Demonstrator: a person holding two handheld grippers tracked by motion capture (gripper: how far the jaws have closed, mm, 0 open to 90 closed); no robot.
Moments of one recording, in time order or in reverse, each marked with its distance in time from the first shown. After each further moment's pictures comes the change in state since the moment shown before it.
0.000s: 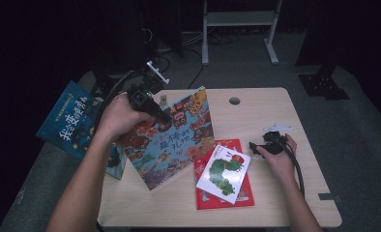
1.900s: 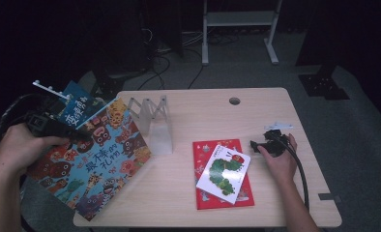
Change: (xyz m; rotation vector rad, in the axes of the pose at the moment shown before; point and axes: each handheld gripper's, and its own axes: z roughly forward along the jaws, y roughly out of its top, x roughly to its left) left arm 0.046 -0.174 -0.106 -0.094 0.122 -0.342; right arm -0.007 0.002 0.003 0.004 -0.010 0.007
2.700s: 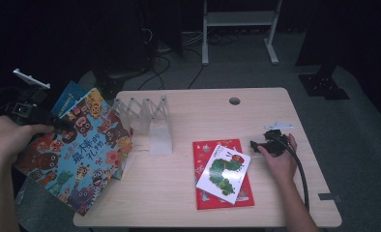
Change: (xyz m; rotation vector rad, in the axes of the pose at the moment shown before) left arm 0.041 0.007 -0.020 -0.009 0.093 -0.222; right arm 0.000 0.000 0.000 0.000 -0.001 0.000
